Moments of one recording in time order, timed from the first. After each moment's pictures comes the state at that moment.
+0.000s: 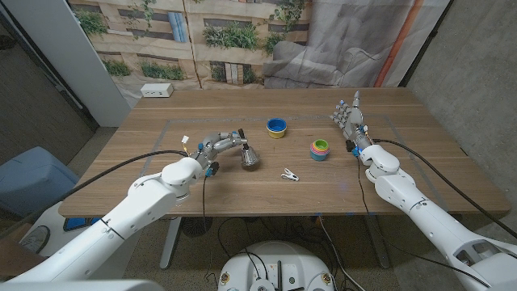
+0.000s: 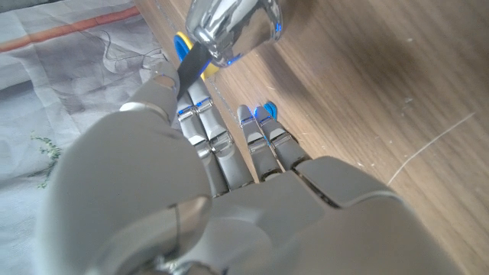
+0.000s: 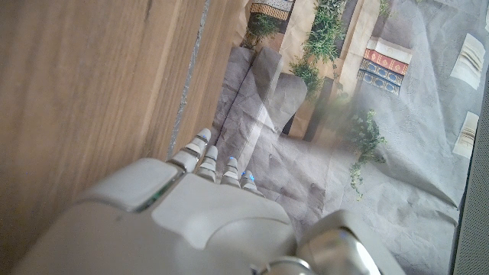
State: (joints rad) left arm 1.10 0.75 0.37 -1.99 -0.51 0.28 0.31; left_hand 1.04 0.06 0.42 -0.17 0.17 1.13 -0.08 0.21 0.19 1.18 -0.16 0.21 0.19 0.54 -0.05 0.18 0.17 0.41 -0.04 0.21 0.17; right arm -0.84 -0.51 -0.37 -1.30 0.65 0.29 0.03; right_hand -0.03 0.06 -0.21 0.19 0.26 -0.17 -0.03 0.22 0.28 -0.09 0.02 0.22 0.25 -0.11 0.07 0.23 0.48 0.11 0.06 0.21 0.18
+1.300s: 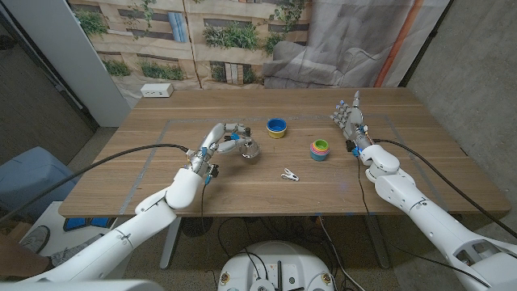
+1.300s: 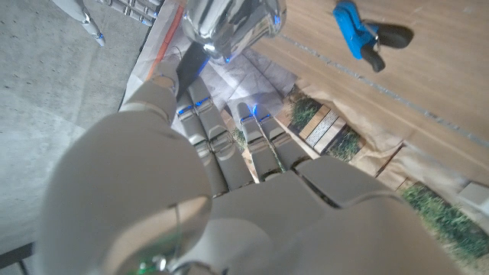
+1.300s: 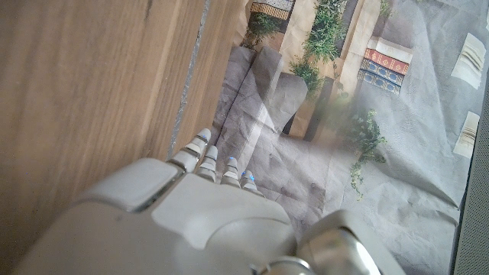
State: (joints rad) left arm 1.04 0.70 0.48 -1.62 0.20 -0.44 0.46; left_hand 1.04 0.06 0.40 -0.17 0.17 1.13 -0.08 0.20 0.19 1.18 -0.17 0.20 0.19 0.56 -0.05 0.18 0.17 0.42 -0.05 0.21 0.17; right arm -0.84 -0.51 -0.37 -1.29 0.65 0.29 0.03; right_hand -0.03 0.06 -0.21 0.19 0.26 -0.17 -0.03 0.22 0.28 -0.09 0.02 0.22 0.25 -0.11 0.07 0.23 0.48 0.11 0.06 0.21 0.18
